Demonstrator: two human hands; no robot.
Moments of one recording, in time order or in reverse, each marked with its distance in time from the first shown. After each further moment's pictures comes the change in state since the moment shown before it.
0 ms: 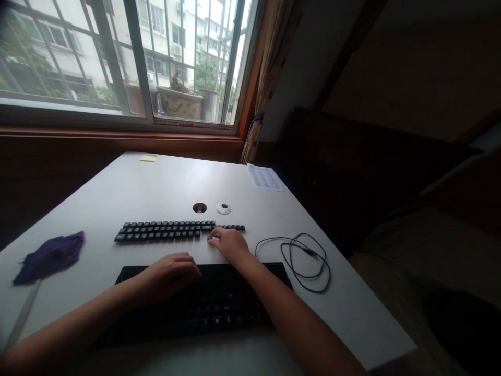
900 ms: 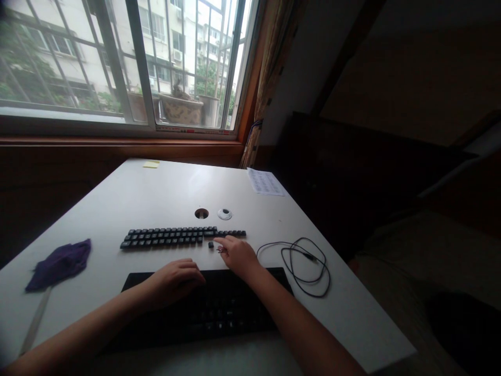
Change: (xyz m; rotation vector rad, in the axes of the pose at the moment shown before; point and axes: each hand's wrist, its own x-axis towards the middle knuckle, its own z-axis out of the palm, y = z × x) left_hand -0.001 0.001 0.000 0.008 -0.037 -0.060; right_hand -0.025 0.006 -0.011 -0.105 0.026 -0.189
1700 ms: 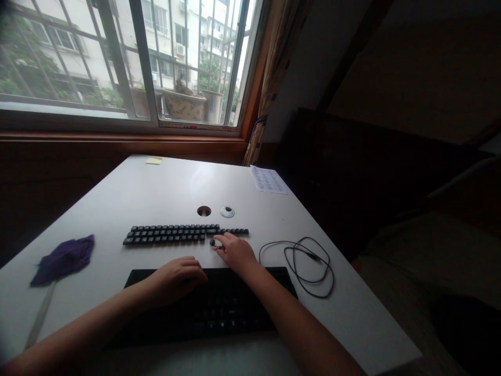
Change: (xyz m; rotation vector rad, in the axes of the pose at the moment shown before) left_hand 0.000 -0.003 0.002 0.006 -0.016 -0.007; right_hand 0.010 -0.005 0.010 -0.029 -0.051 0.036
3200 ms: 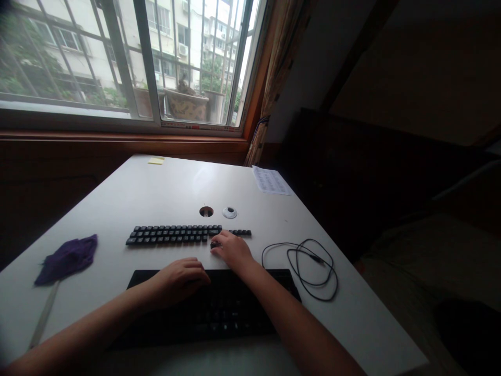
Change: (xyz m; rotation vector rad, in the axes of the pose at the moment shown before) left_hand 0.001 0.003 -0.001 0.013 0.022 0.019; right_hand 0.018 -0.009 0.003 0.089 -0.031 0.008
